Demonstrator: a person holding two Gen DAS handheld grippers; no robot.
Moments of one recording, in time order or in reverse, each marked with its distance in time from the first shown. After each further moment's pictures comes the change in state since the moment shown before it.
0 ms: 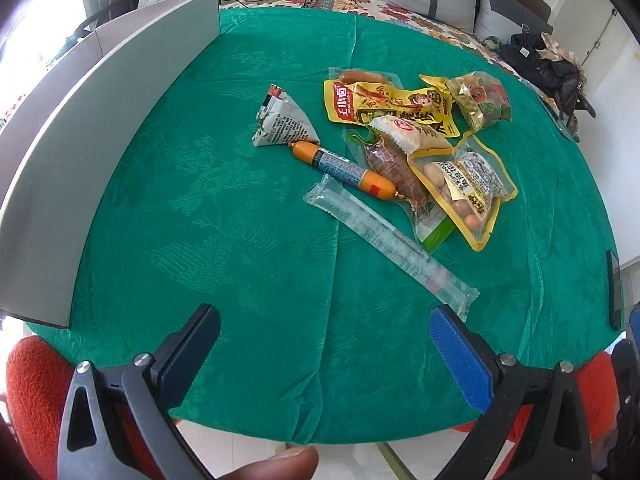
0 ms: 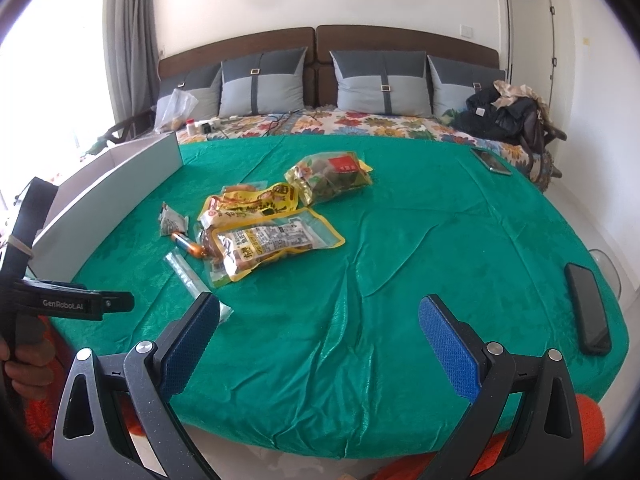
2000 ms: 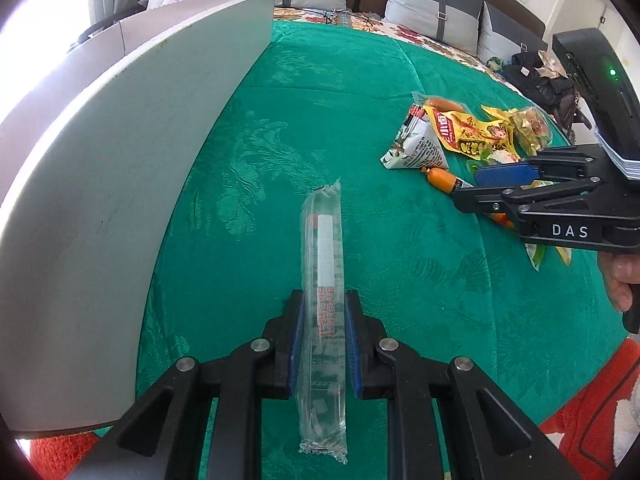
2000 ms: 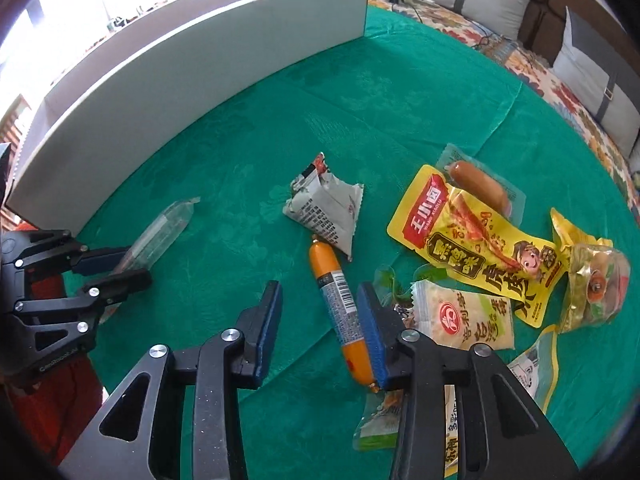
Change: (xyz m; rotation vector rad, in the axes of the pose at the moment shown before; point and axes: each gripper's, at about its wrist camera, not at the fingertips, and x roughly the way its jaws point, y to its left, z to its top) left arm 0.014 0.136 0.002 0.046 -0.103 -0.050; right arm 0.224 0.187 0.070 -0.545 0.548 0.348
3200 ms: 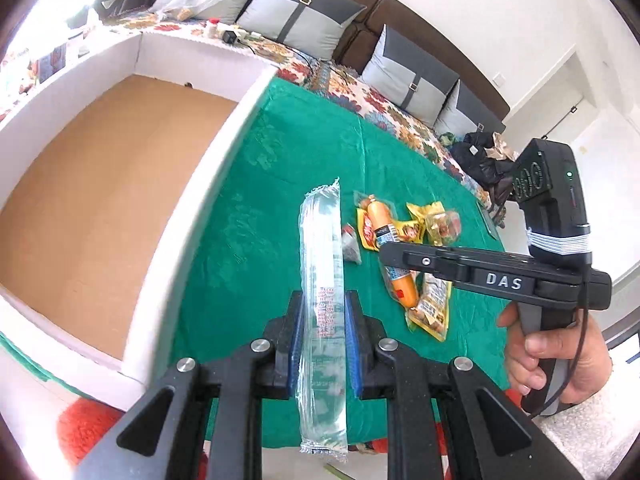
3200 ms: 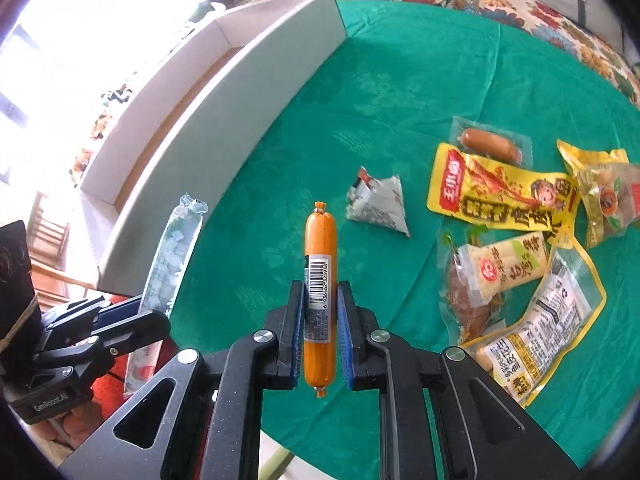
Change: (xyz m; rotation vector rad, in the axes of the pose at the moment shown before) left arm -0.133 0.059 0.050 -0.188 -0.137 -0.263; right arm -0.135 0.021 0.012 0.281 -0.091 0.282
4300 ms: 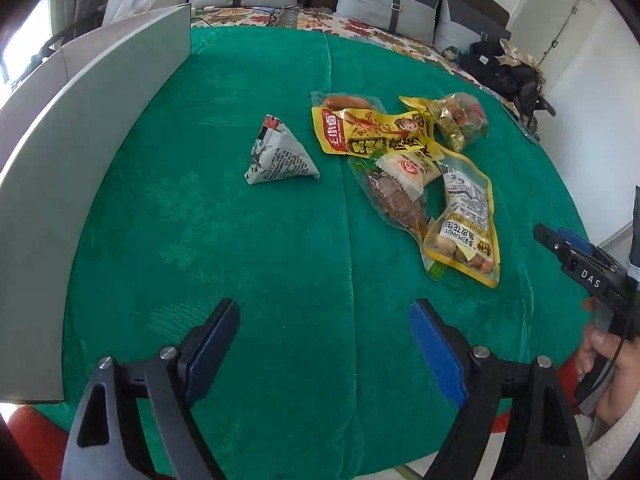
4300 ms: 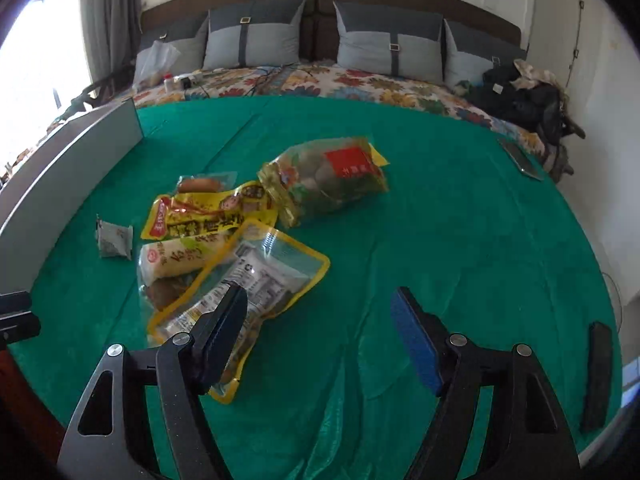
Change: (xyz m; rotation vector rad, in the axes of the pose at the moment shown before) left arm 0.165 -0.108 -0.082 0.260 0.181 0.164; right arm -0.041 -0.186 -0.152 0.281 -0.334 -0.626
